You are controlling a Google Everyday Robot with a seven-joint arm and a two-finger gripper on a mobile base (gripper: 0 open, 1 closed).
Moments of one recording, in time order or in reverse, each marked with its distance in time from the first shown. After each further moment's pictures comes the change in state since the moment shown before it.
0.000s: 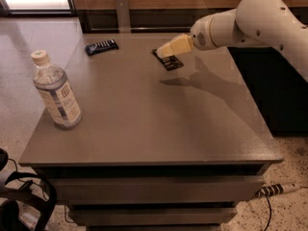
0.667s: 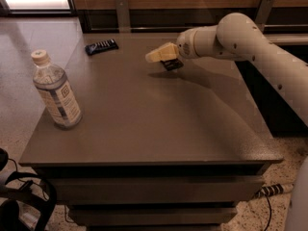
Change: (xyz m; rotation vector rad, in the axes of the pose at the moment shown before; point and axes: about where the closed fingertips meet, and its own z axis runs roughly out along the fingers) arm 0.015 0.001 0.070 -0.077 -0.079 0.058
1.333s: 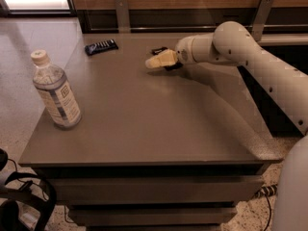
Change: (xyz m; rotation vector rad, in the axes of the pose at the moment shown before) arm 0.028 -0.010 0.021 -0.021 0.021 0.028
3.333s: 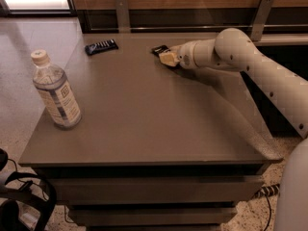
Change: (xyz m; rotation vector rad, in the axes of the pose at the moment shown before) arm 0.020 -0.004 0.003 -0.004 0.002 0.002
